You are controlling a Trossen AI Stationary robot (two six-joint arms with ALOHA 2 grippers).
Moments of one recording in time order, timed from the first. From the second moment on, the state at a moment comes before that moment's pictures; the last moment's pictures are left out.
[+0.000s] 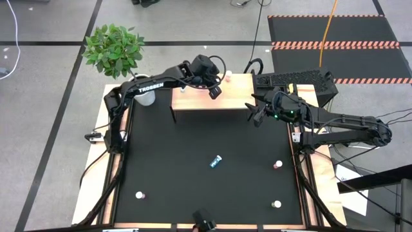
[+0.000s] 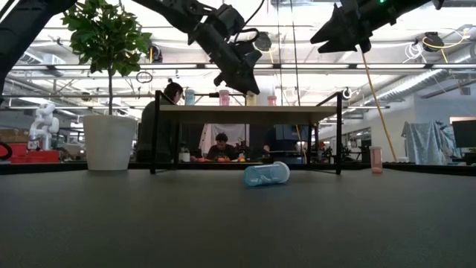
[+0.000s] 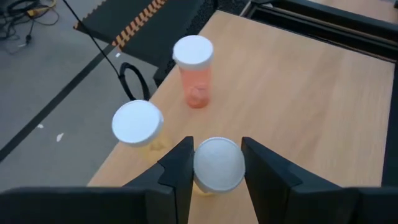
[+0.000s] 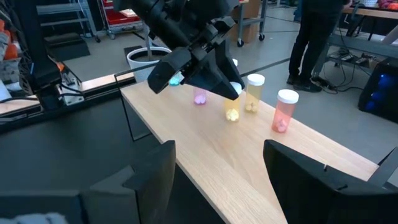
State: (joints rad) left arm 0.50 1.96 1.76 -0.47 -0.01 0.03; right arm -0.21 0.83 0.70 -0.16 0.36 0.15
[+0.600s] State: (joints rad) left arm 0.50 1.95 1.76 -0.48 0.01 -0.03; right arm -0.21 0.83 0.70 -0.16 0.36 0.16
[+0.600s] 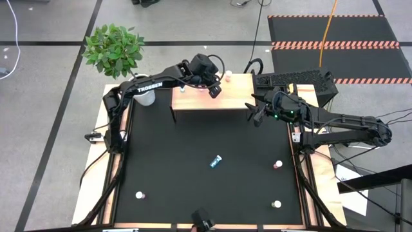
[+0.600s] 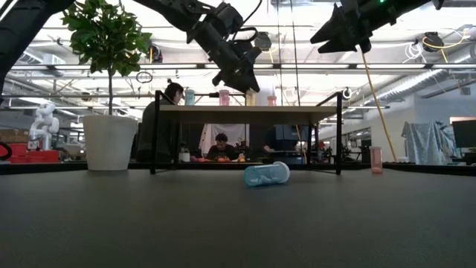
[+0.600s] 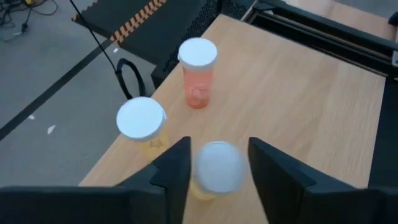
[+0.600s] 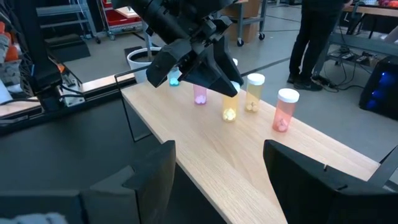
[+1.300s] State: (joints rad) left arm 0.44 1.85 1.97 -0.70 -0.01 0.03; right arm -0.21 0.83 0.70 -0.12 0.16 0.20
